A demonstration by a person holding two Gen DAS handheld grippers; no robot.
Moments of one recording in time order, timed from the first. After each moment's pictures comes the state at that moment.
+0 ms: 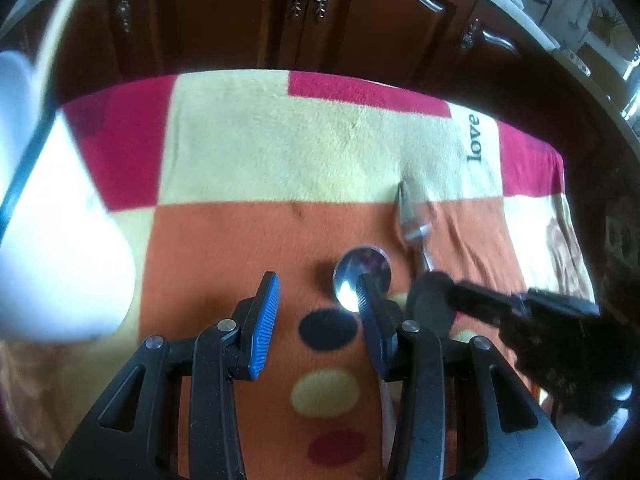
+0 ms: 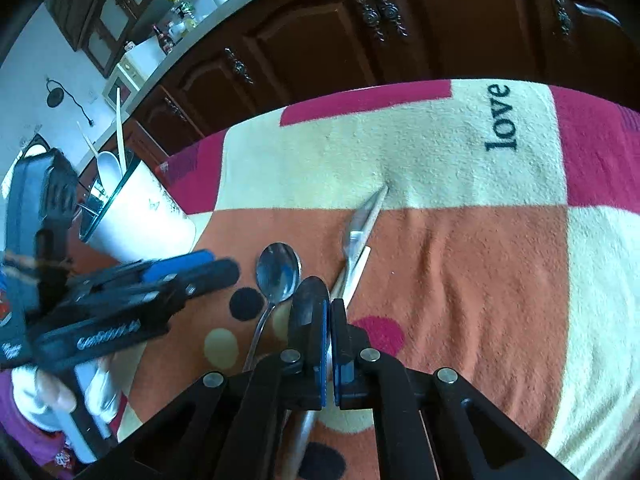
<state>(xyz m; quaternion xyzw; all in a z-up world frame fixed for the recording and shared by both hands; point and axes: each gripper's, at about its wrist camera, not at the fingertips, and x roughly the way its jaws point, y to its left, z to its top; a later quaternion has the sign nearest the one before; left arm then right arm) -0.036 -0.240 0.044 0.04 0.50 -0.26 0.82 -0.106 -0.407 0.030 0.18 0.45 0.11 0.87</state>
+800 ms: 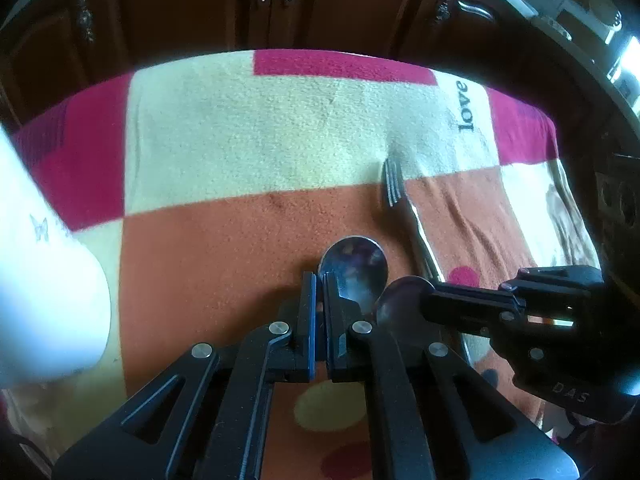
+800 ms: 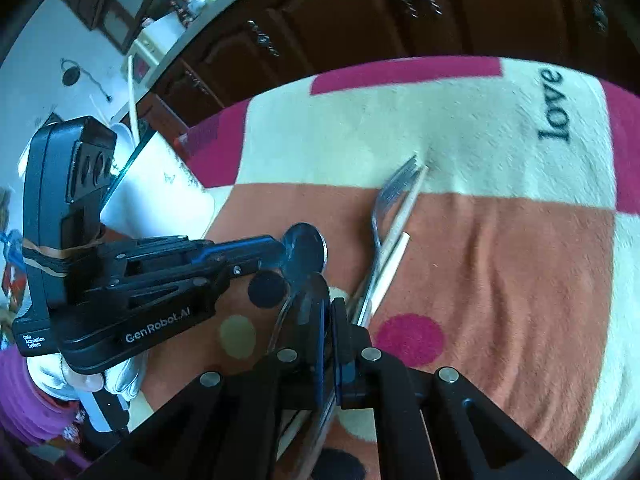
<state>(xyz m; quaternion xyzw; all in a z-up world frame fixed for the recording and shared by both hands) -0.029 -0.246 0.031 0.08 0.51 -0.30 0.80 -0.086 -0.388 0.022 0.17 0.48 0.17 0.84</state>
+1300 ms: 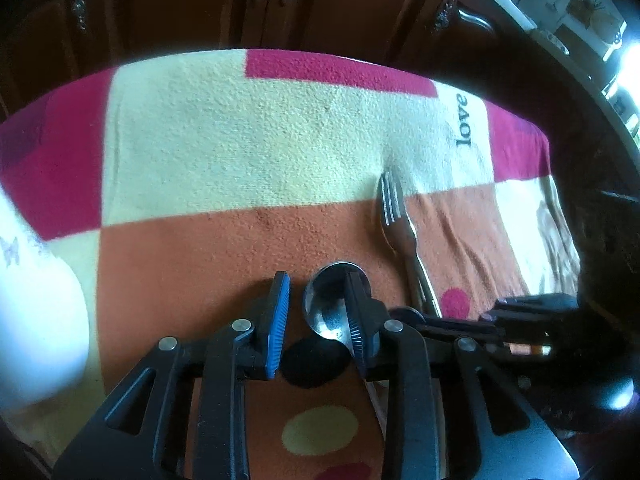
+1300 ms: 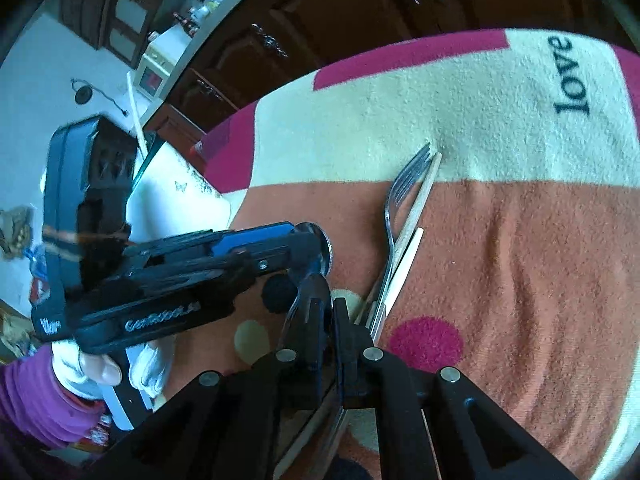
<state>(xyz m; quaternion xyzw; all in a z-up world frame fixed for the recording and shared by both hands) -0.014 -0.254 0.026 0.05 0.52 -0.32 0.79 -0.085 -0.396 0.008 0.22 0.48 0.20 0.83</state>
